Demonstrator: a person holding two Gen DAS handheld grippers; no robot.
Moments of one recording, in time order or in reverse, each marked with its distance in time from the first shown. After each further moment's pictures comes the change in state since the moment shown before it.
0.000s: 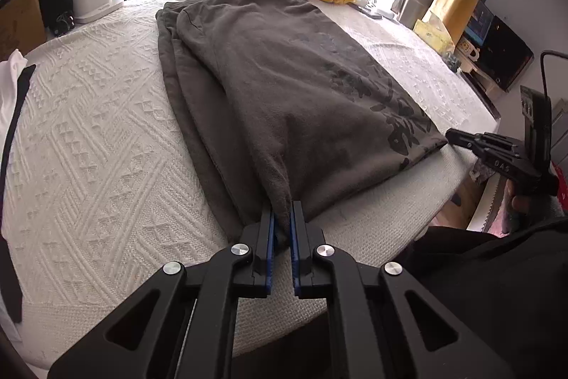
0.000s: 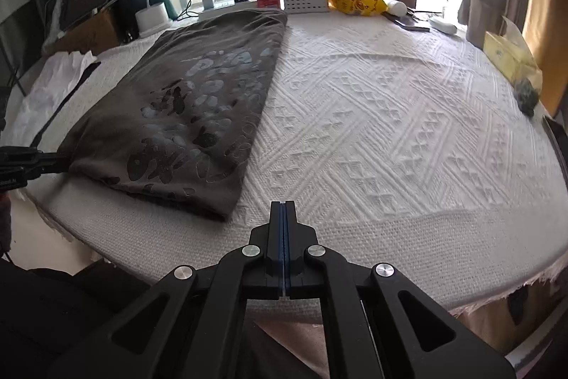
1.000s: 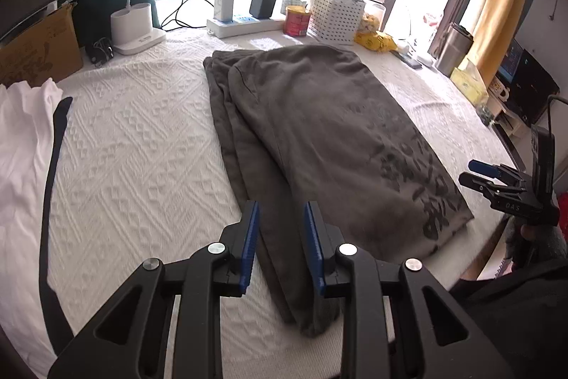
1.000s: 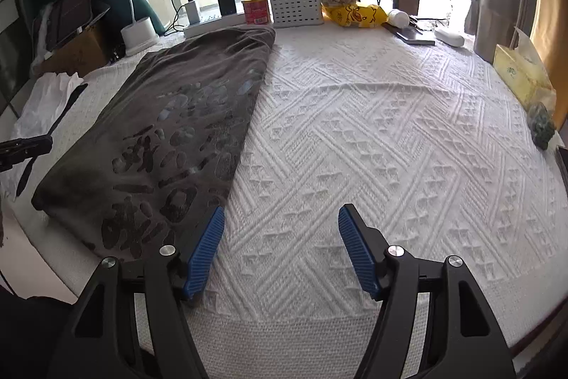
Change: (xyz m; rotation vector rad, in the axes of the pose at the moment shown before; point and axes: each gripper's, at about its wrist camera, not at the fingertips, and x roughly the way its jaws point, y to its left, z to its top) left arm -0.016 0.031 0.057 -0.091 -0.111 0.118; right arm 0.030 -0.018 0.053 0.006 -0.005 0.012
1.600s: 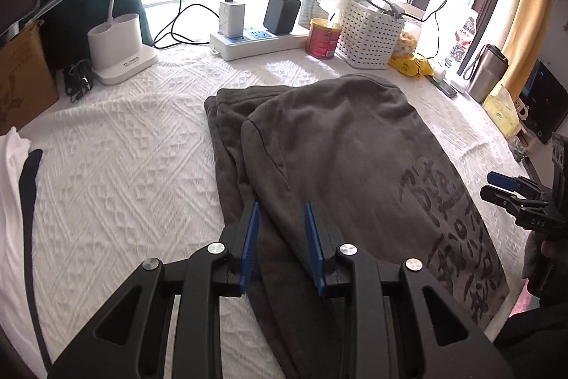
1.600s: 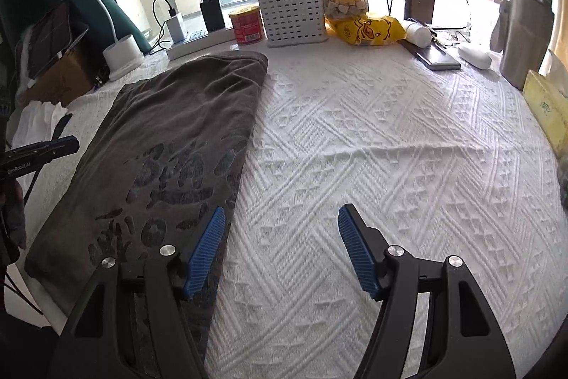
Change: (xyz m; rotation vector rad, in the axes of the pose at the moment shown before) left arm 0.071 0.027 0.074 -0.005 -0.020 0.022; right arm 0.053 -0.015 0.073 0.021 0.009 0.018
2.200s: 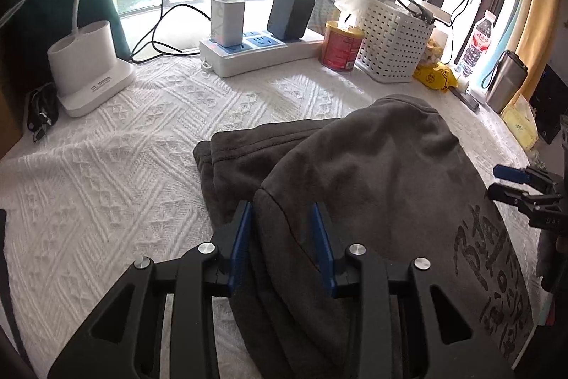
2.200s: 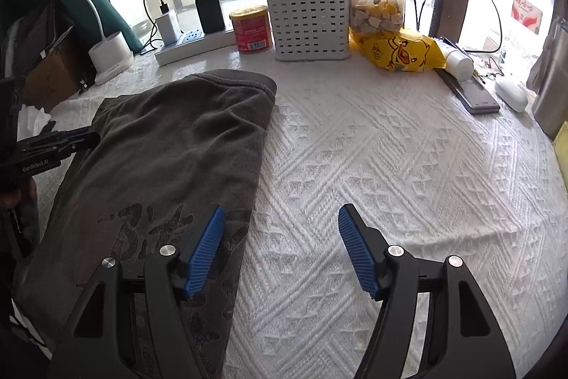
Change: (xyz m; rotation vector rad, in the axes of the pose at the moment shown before) left arm 0.067 0.019 0.046 0.042 0.006 -0.022; right arm 0.055 0.007 0.059 -0.051 0.029 -0.007
